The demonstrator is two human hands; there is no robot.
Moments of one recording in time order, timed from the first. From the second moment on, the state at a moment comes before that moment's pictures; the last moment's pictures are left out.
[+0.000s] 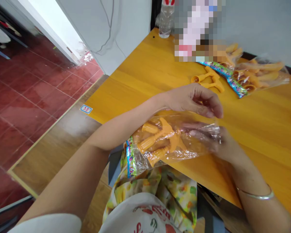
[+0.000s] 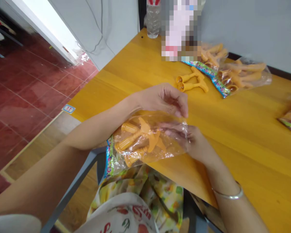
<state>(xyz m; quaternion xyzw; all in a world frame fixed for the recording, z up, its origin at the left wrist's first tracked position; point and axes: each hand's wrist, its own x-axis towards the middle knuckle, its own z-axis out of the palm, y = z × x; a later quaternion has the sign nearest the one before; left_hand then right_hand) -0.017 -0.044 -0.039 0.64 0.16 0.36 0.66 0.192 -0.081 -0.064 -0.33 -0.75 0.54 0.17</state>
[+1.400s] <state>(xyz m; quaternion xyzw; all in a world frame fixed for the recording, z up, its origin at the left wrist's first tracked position) -0.036 -0.018 -0.058 0.64 0.30 0.37 0.60 0.189 -0.078 -0.070 -0.35 -0.61 0.65 0.29</state>
